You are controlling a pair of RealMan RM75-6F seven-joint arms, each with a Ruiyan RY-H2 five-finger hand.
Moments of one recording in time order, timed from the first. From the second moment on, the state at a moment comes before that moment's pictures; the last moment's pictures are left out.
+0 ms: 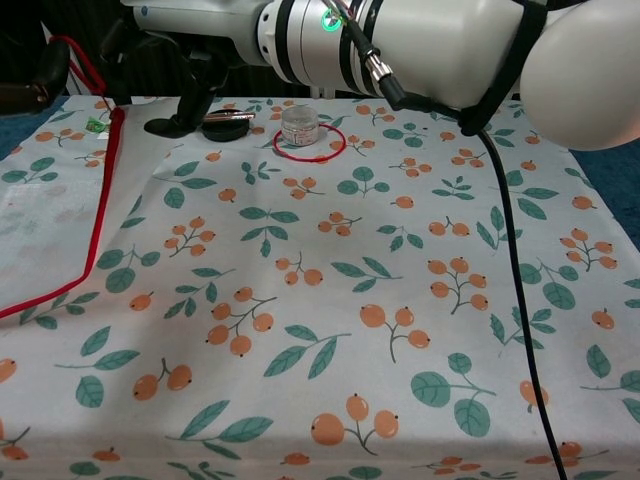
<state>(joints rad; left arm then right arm) -0.32 -1.90 -0.20 -1.47 1.73 1.78 0.57 1.24 -1.67 0.33 -1.31 -1.40 0.68 0.16</state>
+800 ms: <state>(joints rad) -0.28 -1.90 -0.20 -1.45 1.68 1.79 0.48 1.22 -1.68 0.40 -1.33 -1.27 0.80 0.11</state>
